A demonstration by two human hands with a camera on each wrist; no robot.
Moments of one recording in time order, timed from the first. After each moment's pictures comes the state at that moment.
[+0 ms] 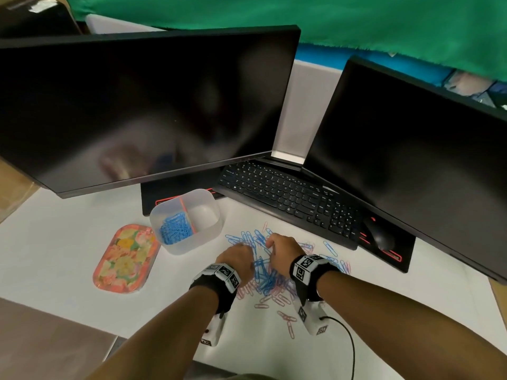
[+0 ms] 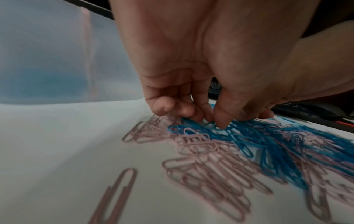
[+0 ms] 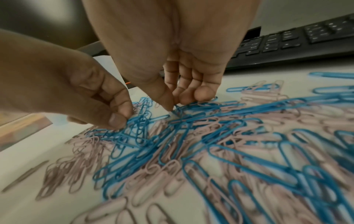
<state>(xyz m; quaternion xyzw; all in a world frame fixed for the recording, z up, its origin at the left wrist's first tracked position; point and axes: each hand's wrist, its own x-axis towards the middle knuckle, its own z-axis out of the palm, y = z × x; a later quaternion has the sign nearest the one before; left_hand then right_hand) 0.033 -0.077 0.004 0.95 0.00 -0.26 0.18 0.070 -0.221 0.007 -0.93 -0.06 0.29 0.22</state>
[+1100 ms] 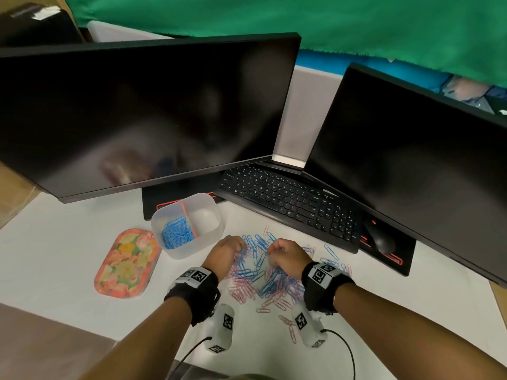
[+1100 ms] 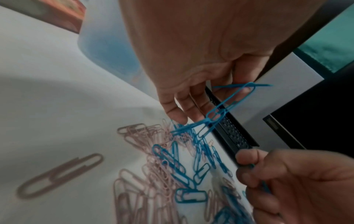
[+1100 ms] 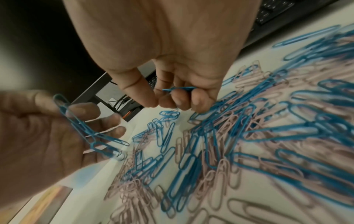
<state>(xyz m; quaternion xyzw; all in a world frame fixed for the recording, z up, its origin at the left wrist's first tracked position) 0.034 -0.049 0.034 0.68 0.21 -0.21 0.67 0.064 -0.230 0.018 -0.82 0.05 0.34 0.45</state>
